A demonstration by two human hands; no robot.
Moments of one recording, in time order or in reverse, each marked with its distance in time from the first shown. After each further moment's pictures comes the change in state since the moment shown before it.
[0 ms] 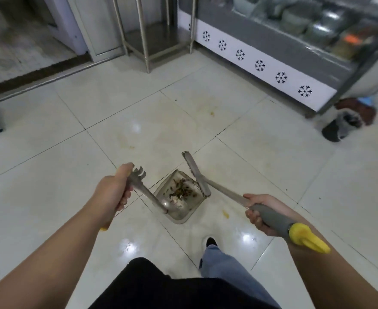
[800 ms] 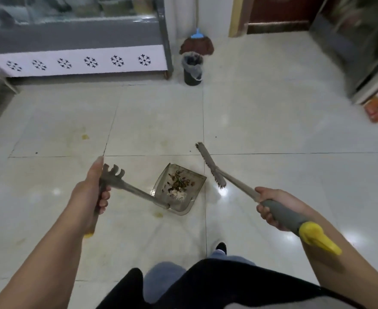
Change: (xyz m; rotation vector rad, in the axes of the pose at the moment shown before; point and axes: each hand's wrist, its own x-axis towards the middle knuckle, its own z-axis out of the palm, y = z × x) left_hand -0.108 0.087 0.395 0.355 -0.413 0.234; right_hand -0.114 0.126 -0.354 0.628 0.404 -0.164
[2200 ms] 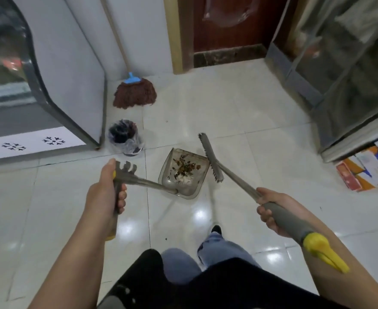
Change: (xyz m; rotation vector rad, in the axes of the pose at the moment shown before) left_hand 0.327 0.502 0.595 -0.006 -0.110 -0.031; right_hand 0.329 -0.639 -0.291 0.308 0.013 -0.018
